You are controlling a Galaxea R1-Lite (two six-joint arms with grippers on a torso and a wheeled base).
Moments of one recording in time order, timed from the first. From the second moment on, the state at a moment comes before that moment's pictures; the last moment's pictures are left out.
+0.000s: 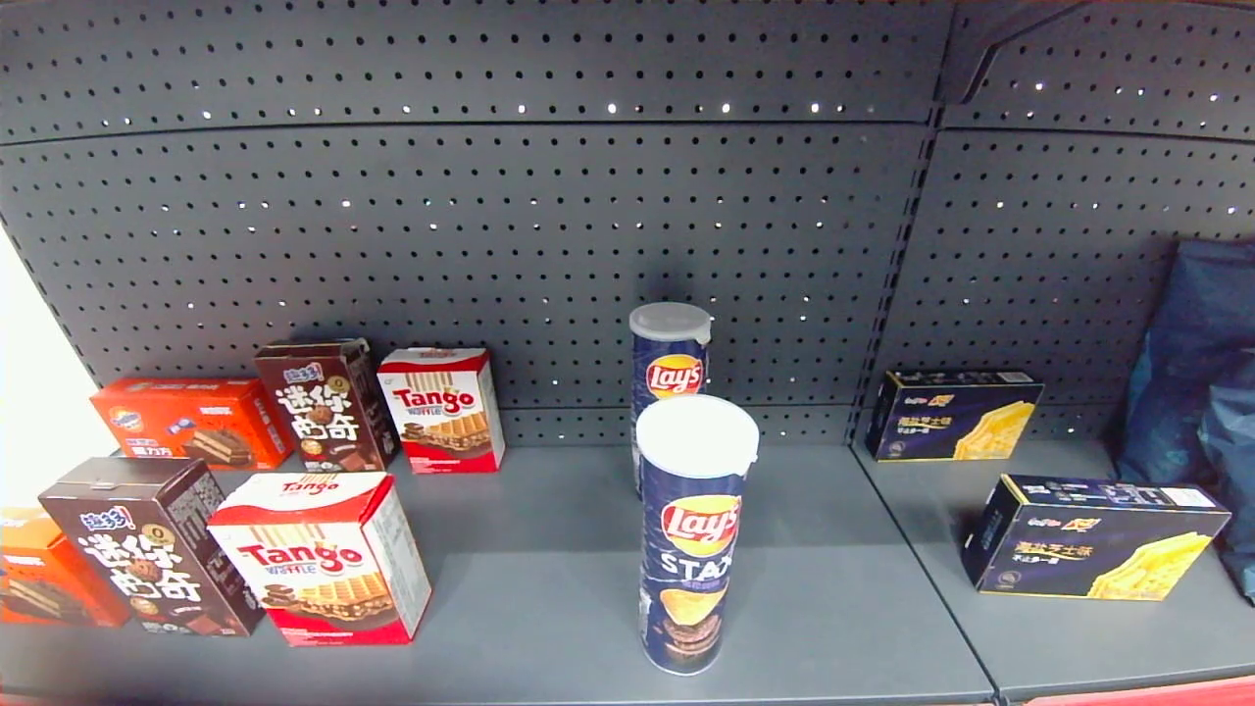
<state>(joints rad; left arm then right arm) 0.00 0.00 0.00 0.00 -0.14 0.07 0.00 0.00 0.00 0.00 0.04 -0.01</state>
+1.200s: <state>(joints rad) 0.00 0.00 0.00 0.00 -0.14 0.06 0.00 0.00 0.00 0.00 0.04 0.00</state>
